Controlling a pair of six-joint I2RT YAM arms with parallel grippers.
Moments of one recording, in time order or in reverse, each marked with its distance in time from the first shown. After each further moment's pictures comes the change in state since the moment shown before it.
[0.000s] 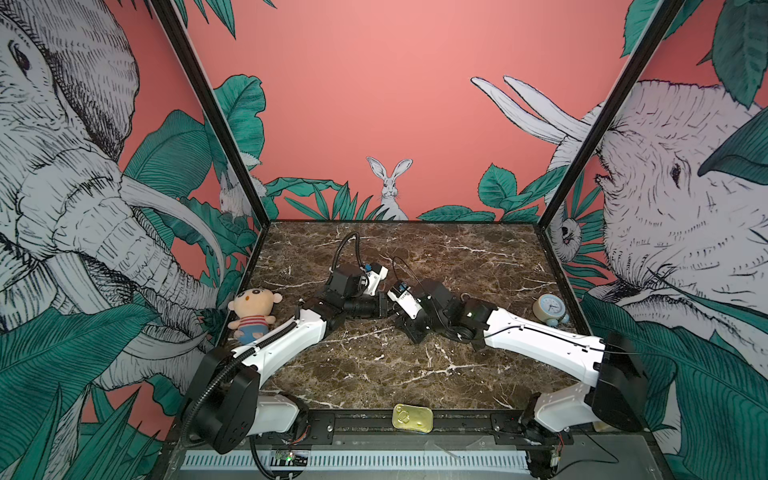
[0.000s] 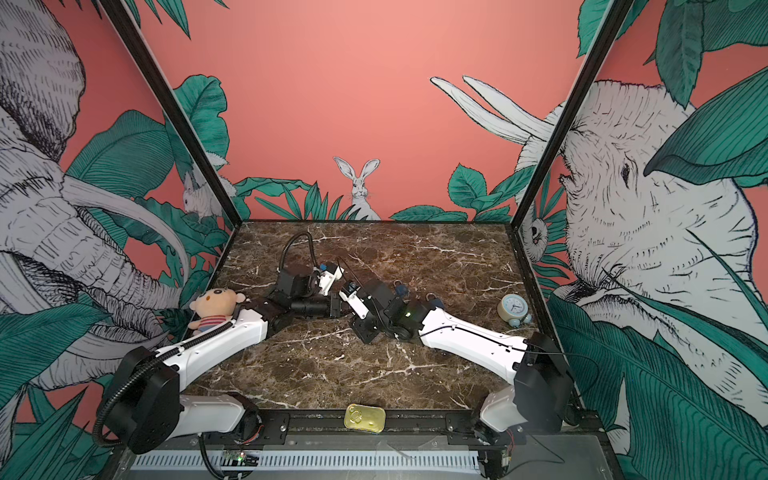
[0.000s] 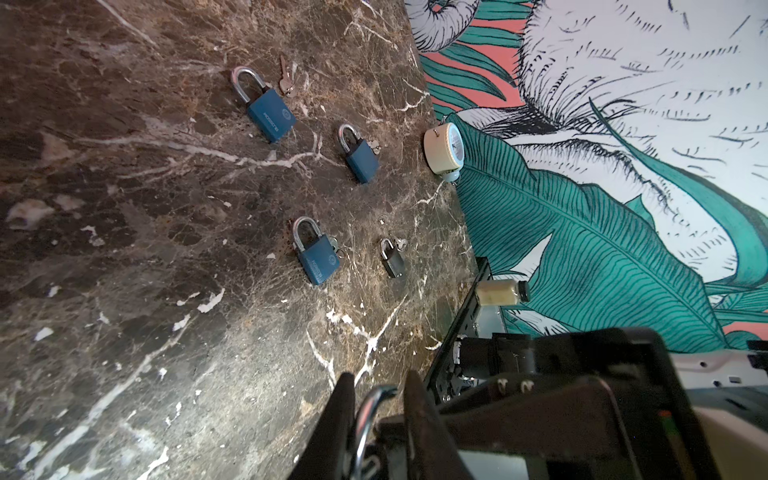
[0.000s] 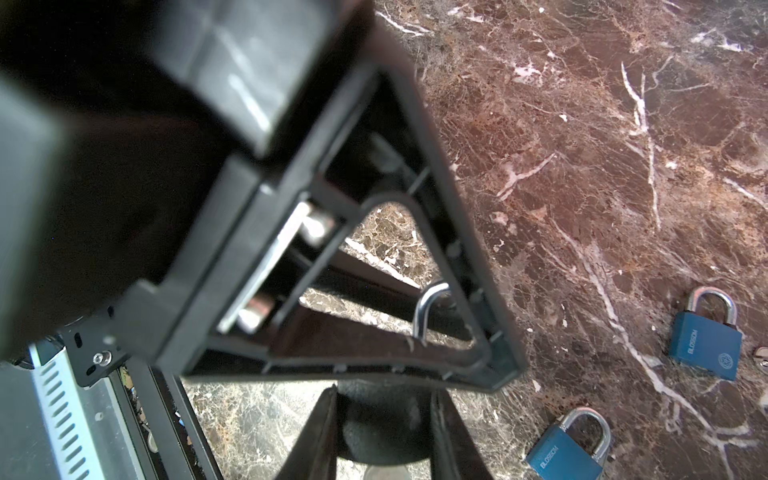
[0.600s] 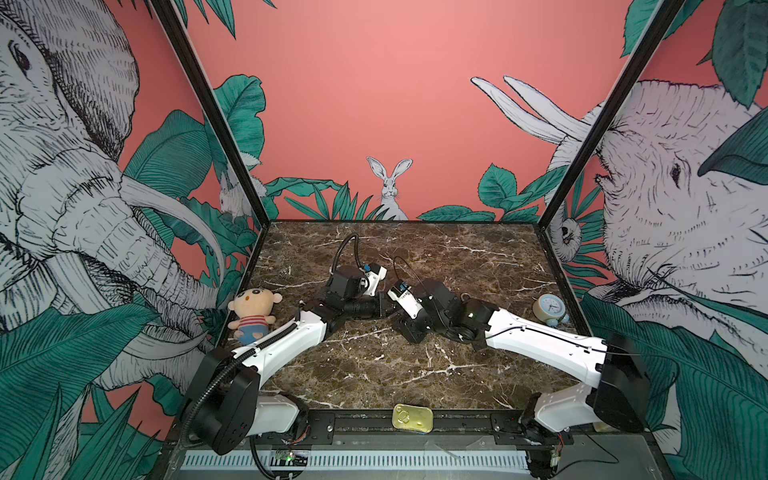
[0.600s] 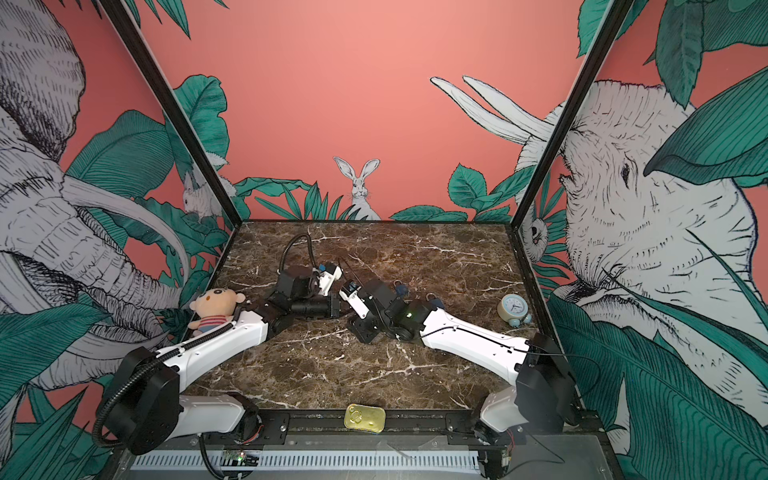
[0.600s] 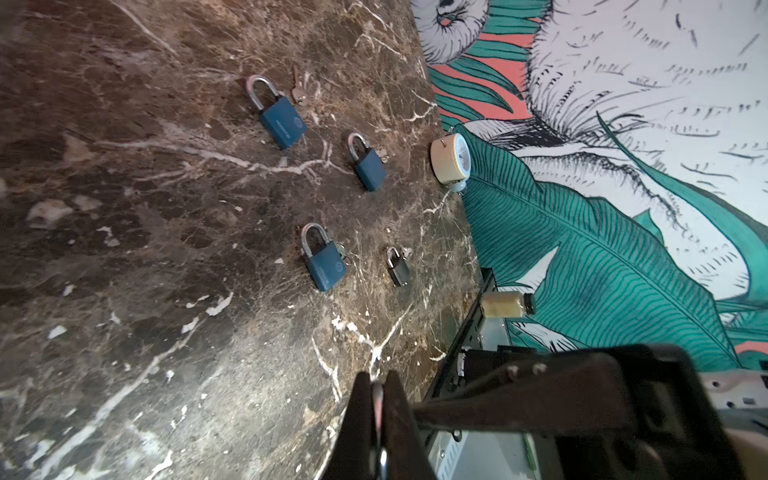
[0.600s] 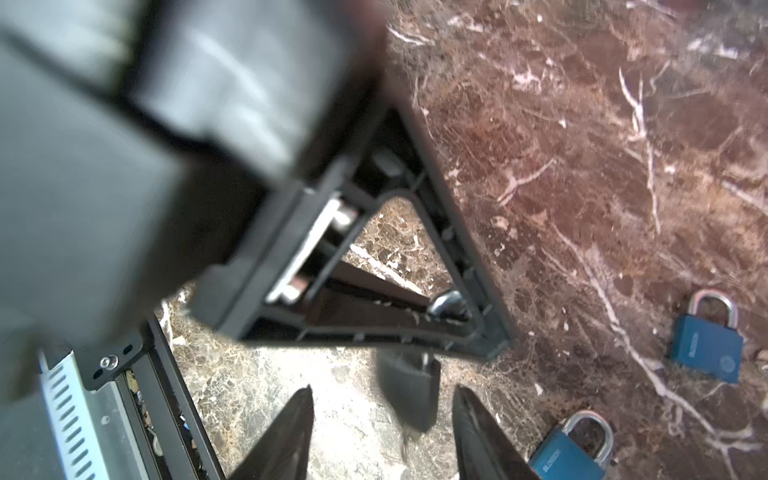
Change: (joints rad) left arm -0.002 -0.008 -0.028 0.039 -0.060 -0.055; right arm -0.009 -0.030 -0.027 0.040 -0.018 0.039
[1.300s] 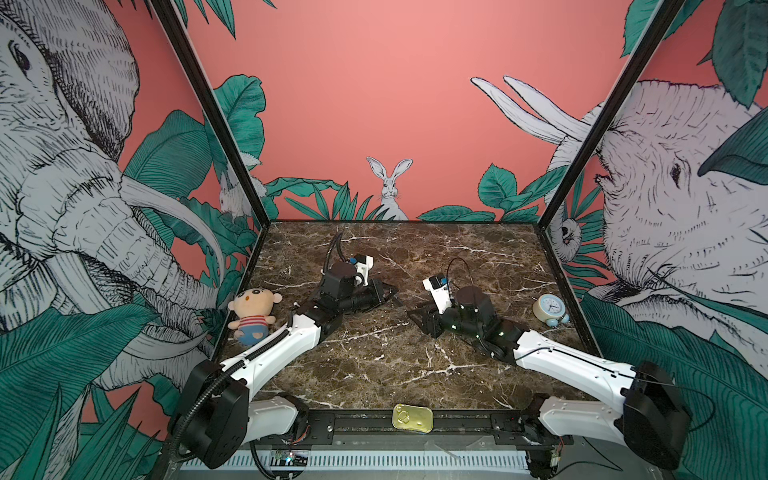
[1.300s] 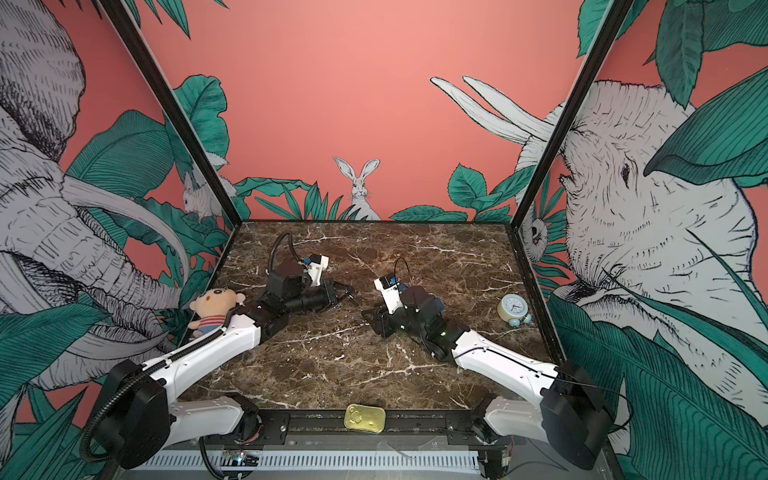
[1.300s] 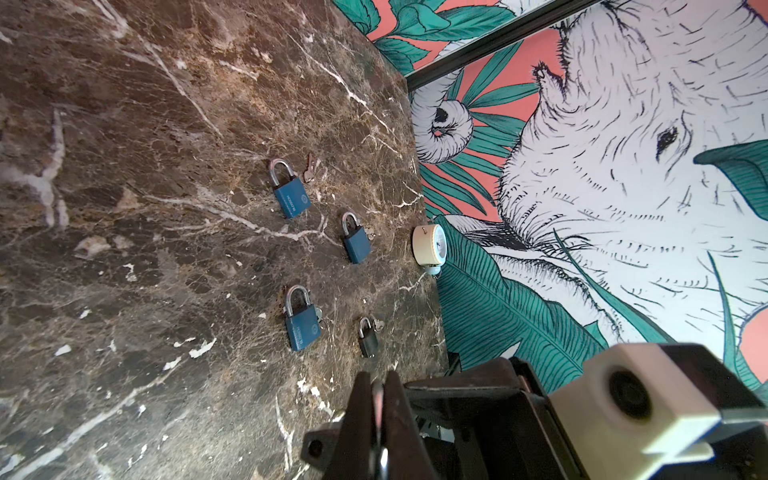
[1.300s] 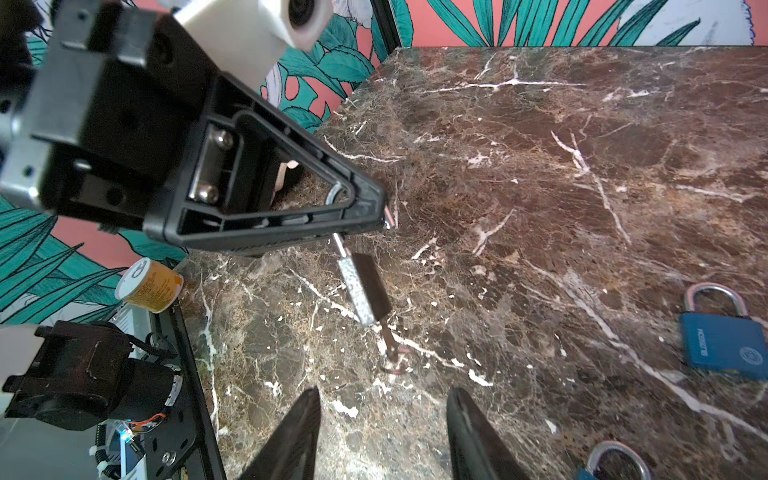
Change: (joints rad) left arm 0.000 -0.068 0.018 0.093 -0.140 -0.260; right arm -0.160 -0.199 -0.372 0.507 -0.143 0.174
